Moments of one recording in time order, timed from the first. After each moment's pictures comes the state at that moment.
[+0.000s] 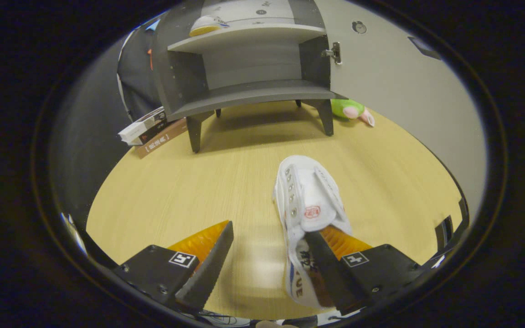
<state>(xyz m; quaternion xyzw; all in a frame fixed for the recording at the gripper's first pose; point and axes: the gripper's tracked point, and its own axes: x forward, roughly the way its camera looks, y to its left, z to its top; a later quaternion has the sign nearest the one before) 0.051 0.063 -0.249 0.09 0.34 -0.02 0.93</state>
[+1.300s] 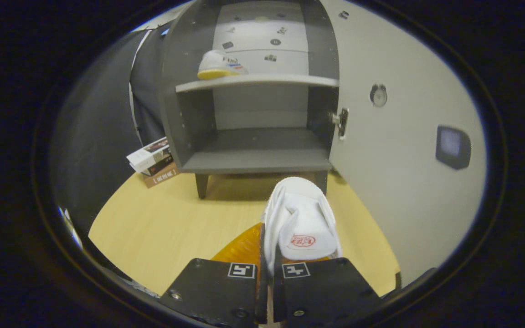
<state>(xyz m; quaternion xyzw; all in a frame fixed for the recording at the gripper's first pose) 0.069 0.050 -0.095 0.02 0.23 -0.01 0.97</state>
